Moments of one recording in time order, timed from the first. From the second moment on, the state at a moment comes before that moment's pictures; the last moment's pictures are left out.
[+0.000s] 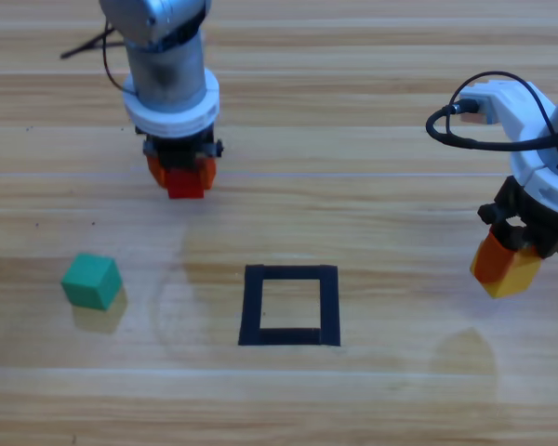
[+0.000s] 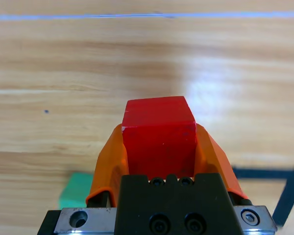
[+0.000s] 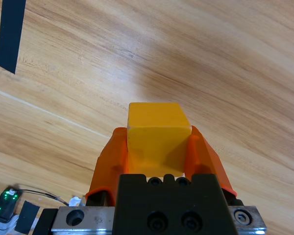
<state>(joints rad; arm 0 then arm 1) -0.56 2.30 -1.99 1.15 0.14 -0.63 0.68 1.94 -1.34 0.85 0.06 0.24</state>
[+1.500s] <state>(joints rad) -0.89 2.22 -1.91 1.17 0.07 -1.01 0.68 1.94 -1.33 0.85 0.02 0.26</state>
